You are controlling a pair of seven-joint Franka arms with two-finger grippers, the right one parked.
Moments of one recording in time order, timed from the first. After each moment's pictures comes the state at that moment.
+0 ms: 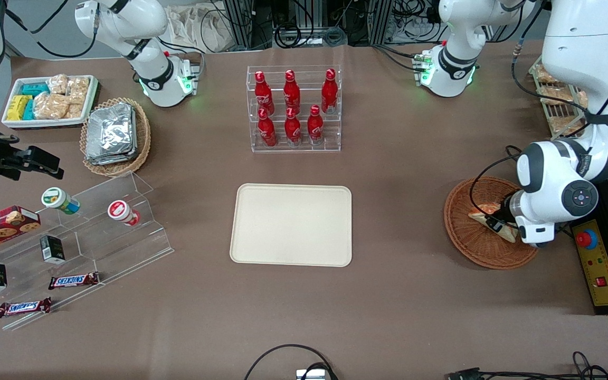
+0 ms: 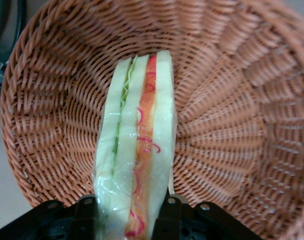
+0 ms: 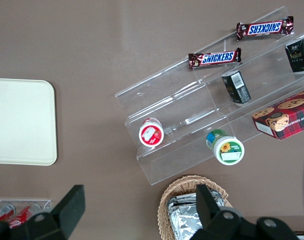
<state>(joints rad) -0.03 0.40 0.06 -1.98 0.00 2.18 -0.84</state>
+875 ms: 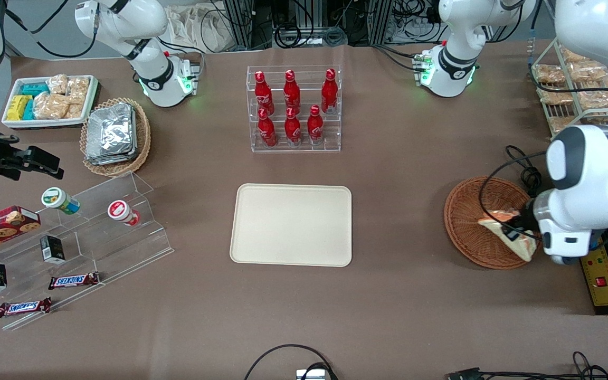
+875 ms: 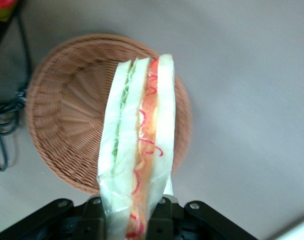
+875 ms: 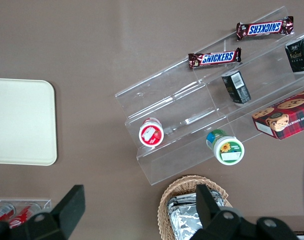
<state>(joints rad) -0.10 0.35 -0.01 -1.61 0.00 1.81 -0.74</state>
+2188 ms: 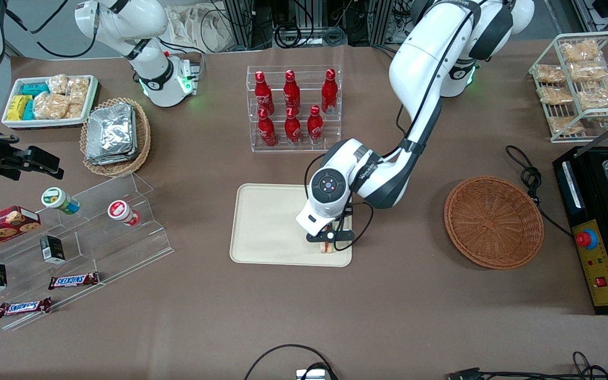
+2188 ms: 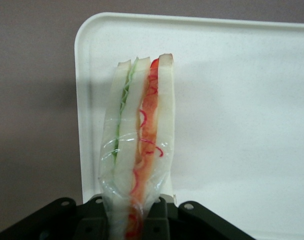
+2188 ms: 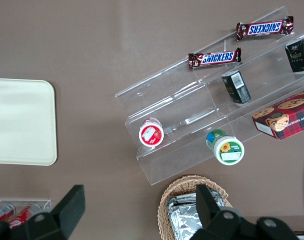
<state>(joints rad) -0.63 0.81 -0.08 -1.30 0.00 1.99 -0.68</state>
